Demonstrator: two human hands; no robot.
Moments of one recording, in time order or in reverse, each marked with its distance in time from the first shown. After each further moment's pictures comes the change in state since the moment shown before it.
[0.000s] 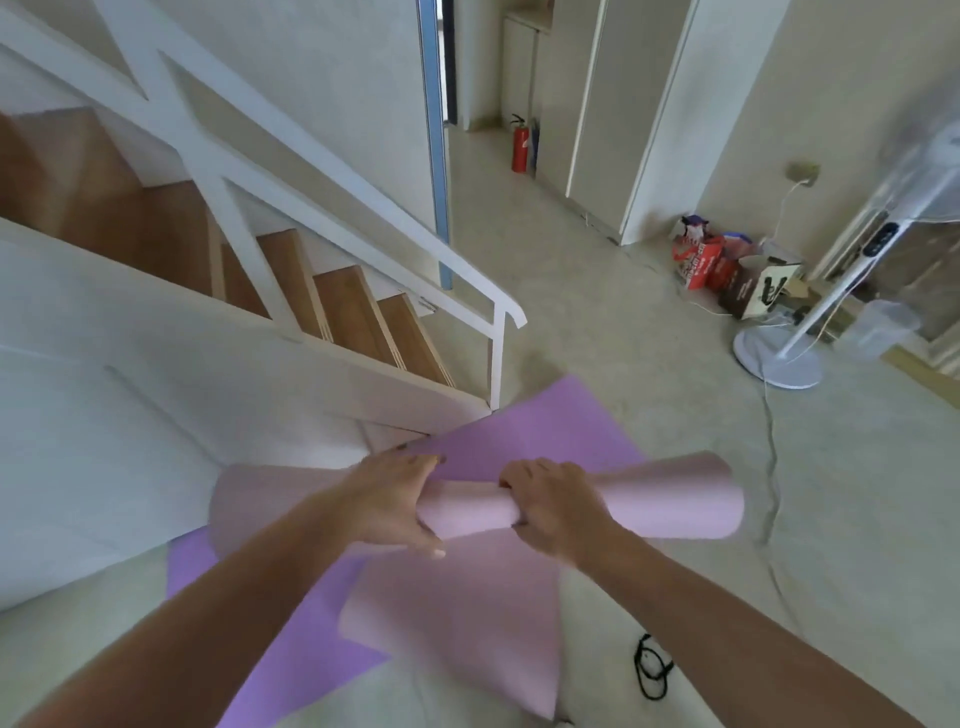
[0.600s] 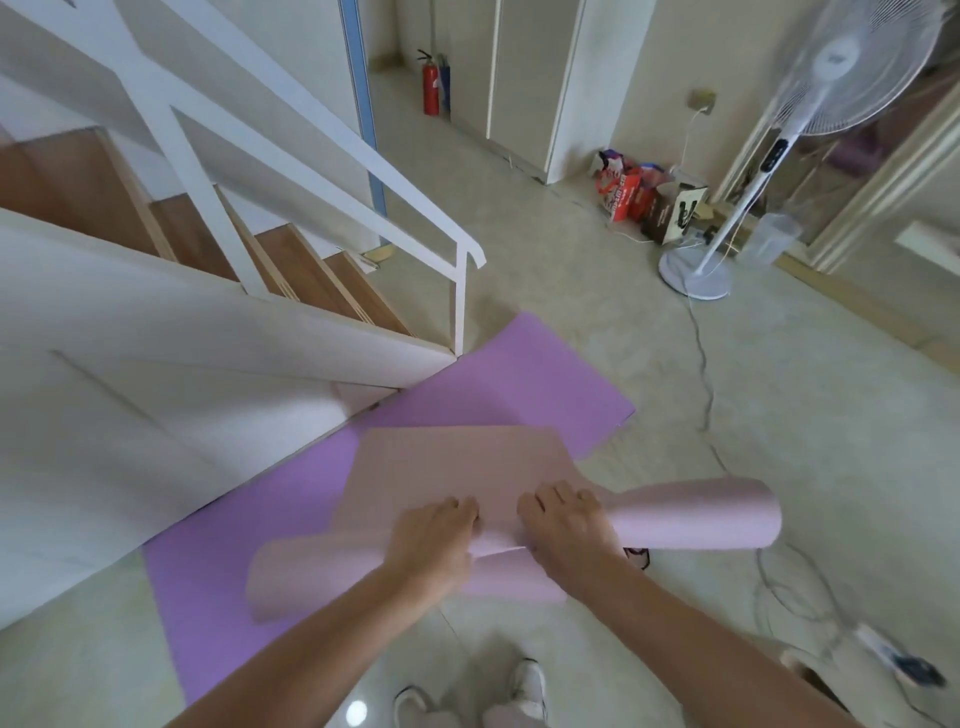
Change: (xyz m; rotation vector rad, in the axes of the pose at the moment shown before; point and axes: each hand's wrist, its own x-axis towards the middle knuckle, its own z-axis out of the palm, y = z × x) left_hand -0.103 -0.030 0.108 0.107 0.147 0.164; right_hand -0.072 -0.170 0.068 -0.172 -0.086 0.305
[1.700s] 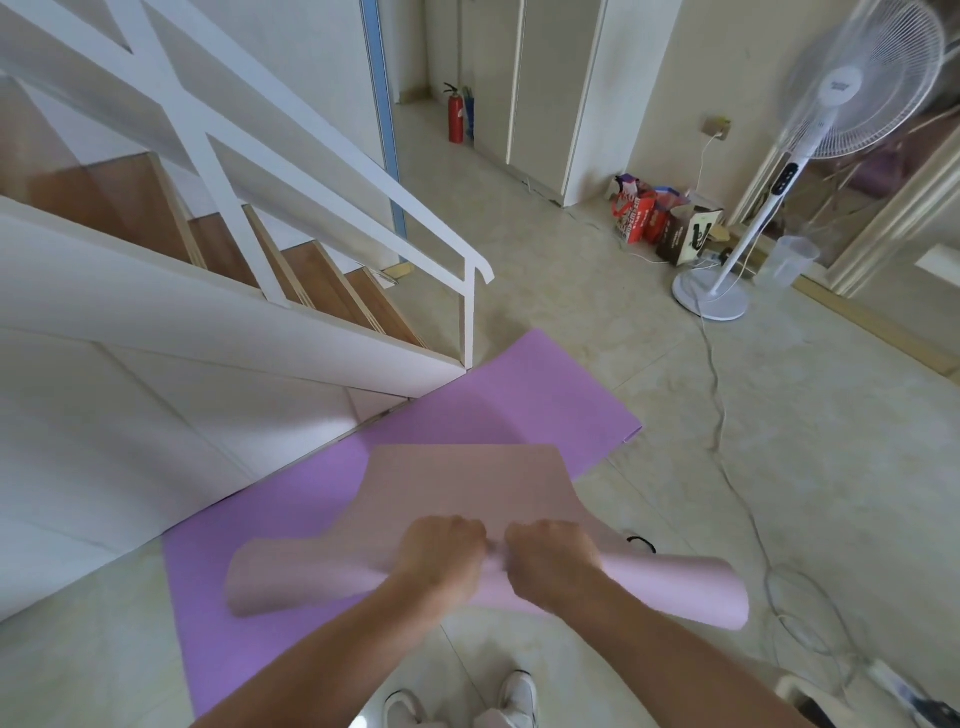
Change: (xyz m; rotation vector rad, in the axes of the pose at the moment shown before) left_hand -0.020 0.071 -0.001 0.201 -0.170 -0.056; right_hand -0.041 0.005 -0.023 0.178 -0.340 0.054
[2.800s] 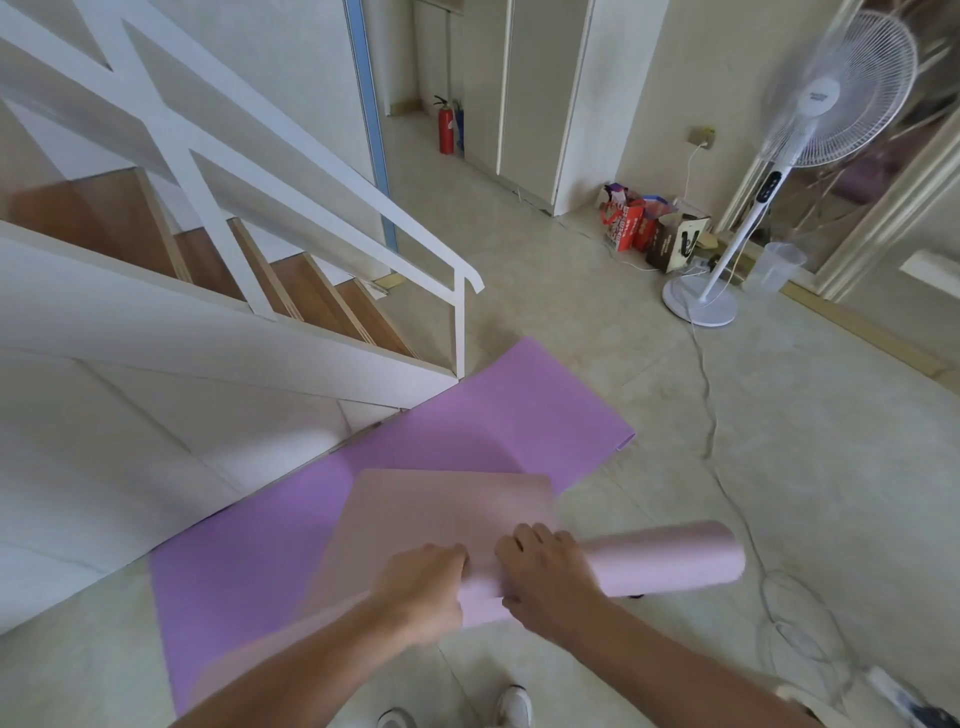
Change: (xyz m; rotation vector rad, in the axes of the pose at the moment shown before) left_hand -0.007 -0.004 0.015 -0.266 -0.056 -0.018; right_hand -0.010 0.019 0.017 -0.150 0.105 -0.141
